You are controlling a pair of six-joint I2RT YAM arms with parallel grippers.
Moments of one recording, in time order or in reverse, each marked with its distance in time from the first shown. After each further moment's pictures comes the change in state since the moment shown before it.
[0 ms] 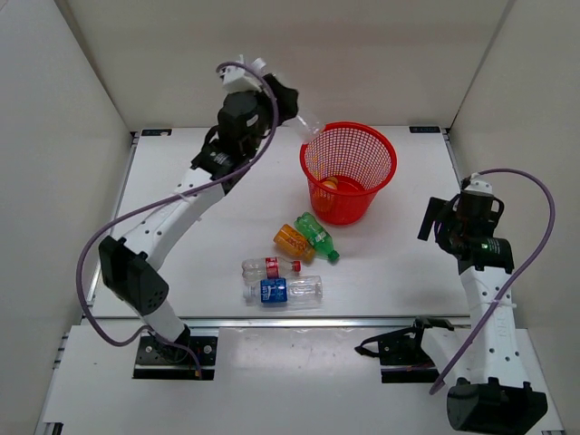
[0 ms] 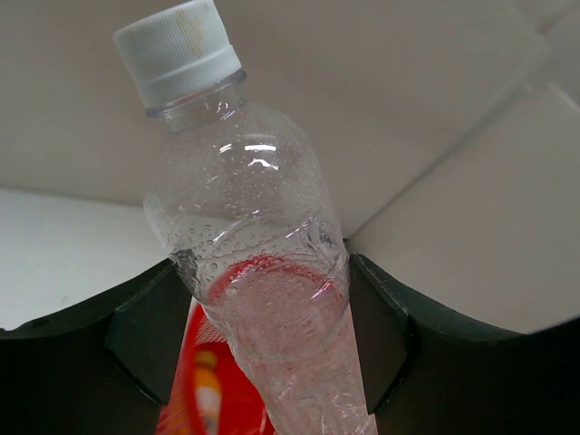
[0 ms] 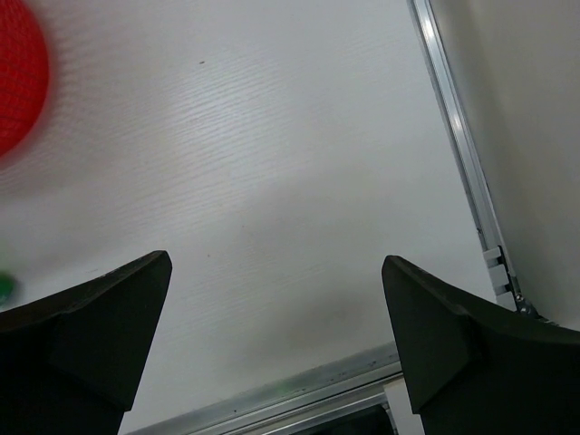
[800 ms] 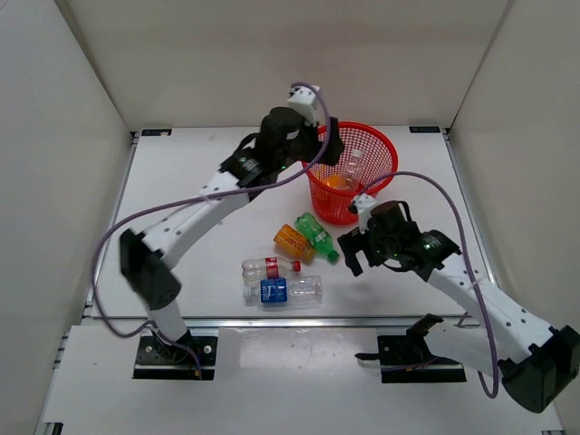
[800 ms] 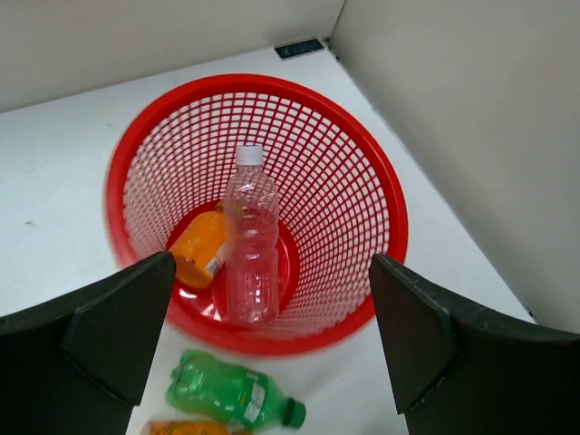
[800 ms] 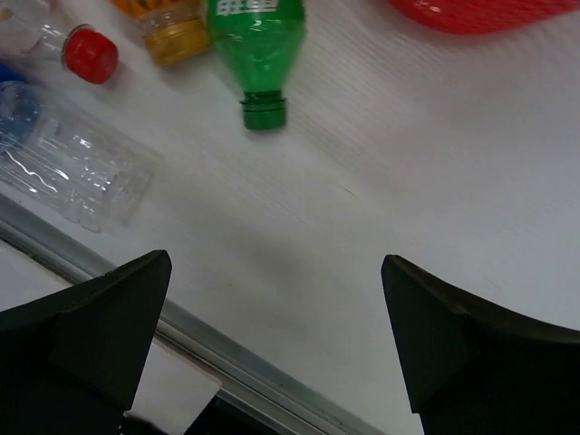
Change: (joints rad) left arm -0.197 0.153 0.167 -0.242 0.249 0.283; right arm 0.704 0.103 -0.074 0.069 -0.164 -0.114
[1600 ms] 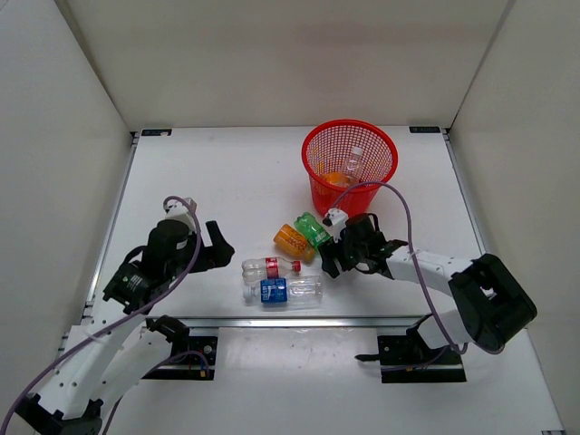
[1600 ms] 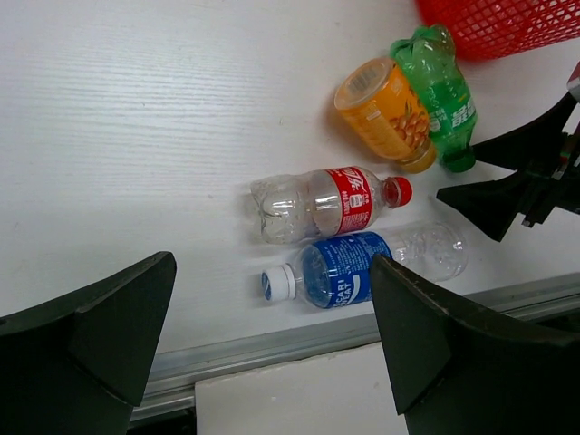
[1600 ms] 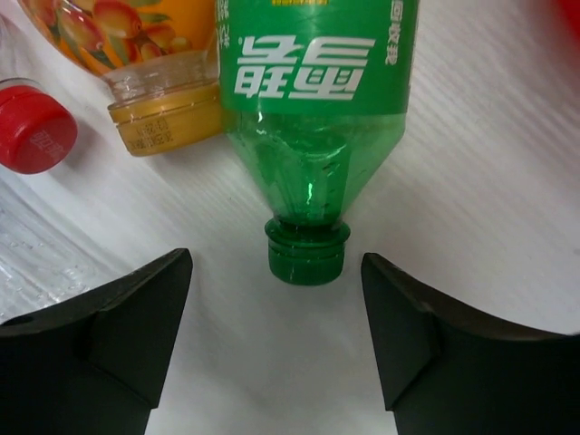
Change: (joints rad) left arm 0.270 -1.143 -1.033 -0.508 -0.005 -0.251; right arm 0.017 0.422 -0.286 0.728 -0.211 -0.014
